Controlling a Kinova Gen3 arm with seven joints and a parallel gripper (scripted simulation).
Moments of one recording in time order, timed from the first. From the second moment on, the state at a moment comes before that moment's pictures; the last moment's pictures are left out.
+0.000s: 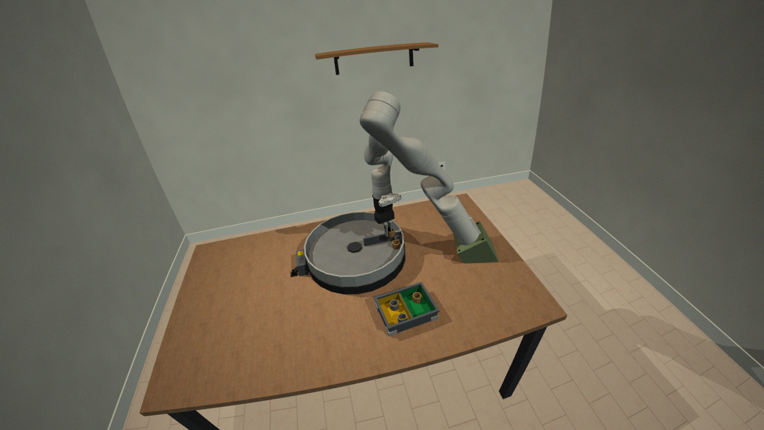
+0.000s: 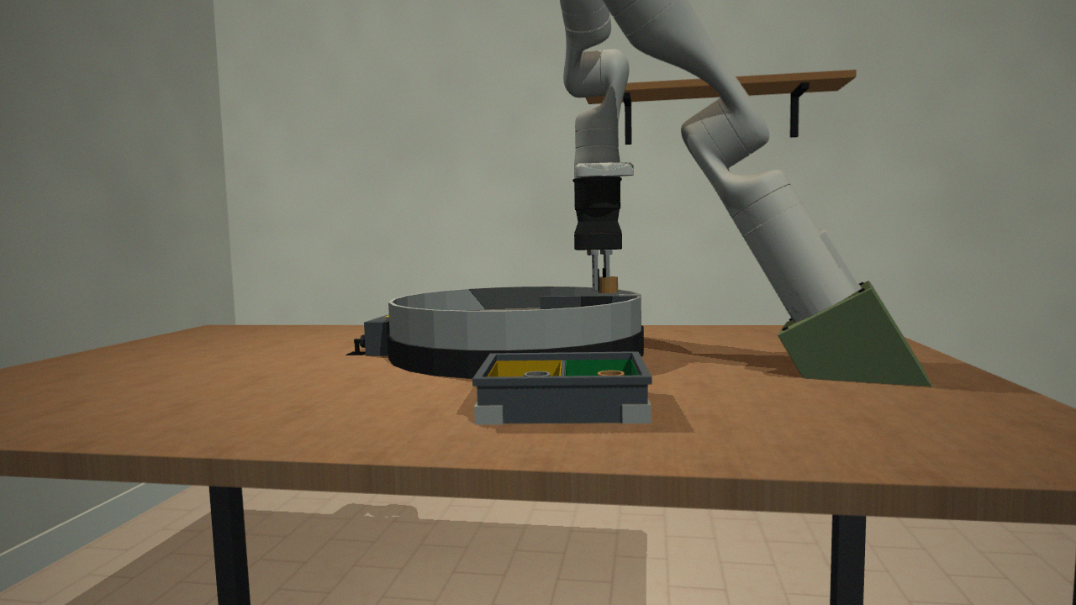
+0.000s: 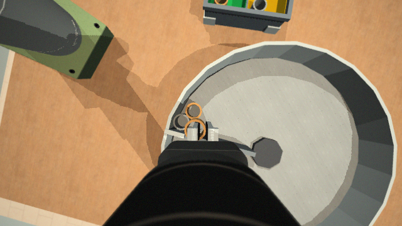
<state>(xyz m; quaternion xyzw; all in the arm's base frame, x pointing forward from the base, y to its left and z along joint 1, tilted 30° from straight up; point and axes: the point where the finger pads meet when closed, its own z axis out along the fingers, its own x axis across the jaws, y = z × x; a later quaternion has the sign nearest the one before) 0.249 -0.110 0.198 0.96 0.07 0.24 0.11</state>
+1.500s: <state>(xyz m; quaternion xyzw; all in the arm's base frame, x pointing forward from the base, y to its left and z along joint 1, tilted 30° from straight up) 0.237 0.025 0.217 0.96 0.06 0.24 0.09</state>
